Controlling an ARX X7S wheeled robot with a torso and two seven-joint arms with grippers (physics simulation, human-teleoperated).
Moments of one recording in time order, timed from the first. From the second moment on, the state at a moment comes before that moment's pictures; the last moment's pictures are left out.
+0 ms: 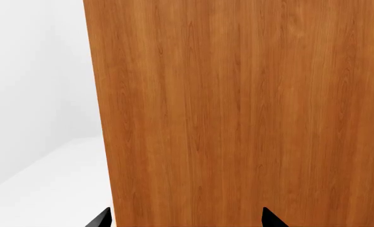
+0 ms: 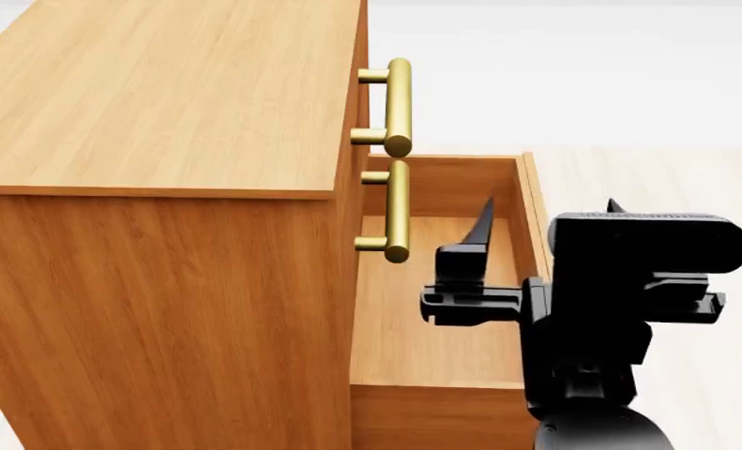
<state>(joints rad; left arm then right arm) 0.34 -0.30 0.22 0.35 -0.10 0.16 -0.33 0.53 0.23 -0.09 -0.37 0.29 0.78 0.23</state>
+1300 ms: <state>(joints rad) 0.34 -0.32 0.25 0.35 -0.11 0.16 -0.37 0.78 0.22 -0.11 0.08 0.33 1.07 0.24</state>
